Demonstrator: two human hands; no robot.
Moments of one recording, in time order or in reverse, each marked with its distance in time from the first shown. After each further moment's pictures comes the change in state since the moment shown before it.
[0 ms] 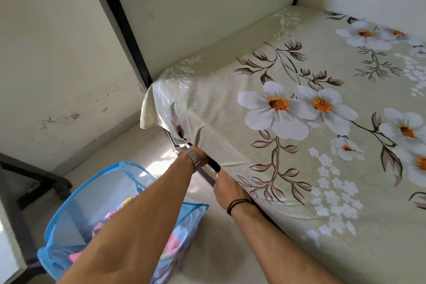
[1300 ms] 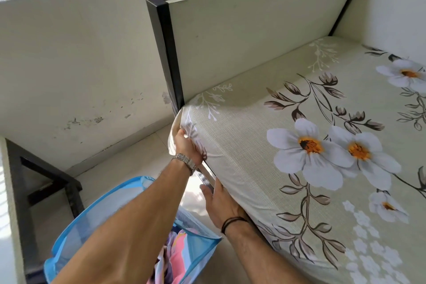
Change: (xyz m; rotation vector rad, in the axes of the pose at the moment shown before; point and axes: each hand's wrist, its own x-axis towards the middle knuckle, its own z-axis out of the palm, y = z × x) left_hand 0.036 0.063 -0.082 -0.985 0.061 0.220; right_hand 0.051 -0.052 0.037 0.021 -0.084 -0.014
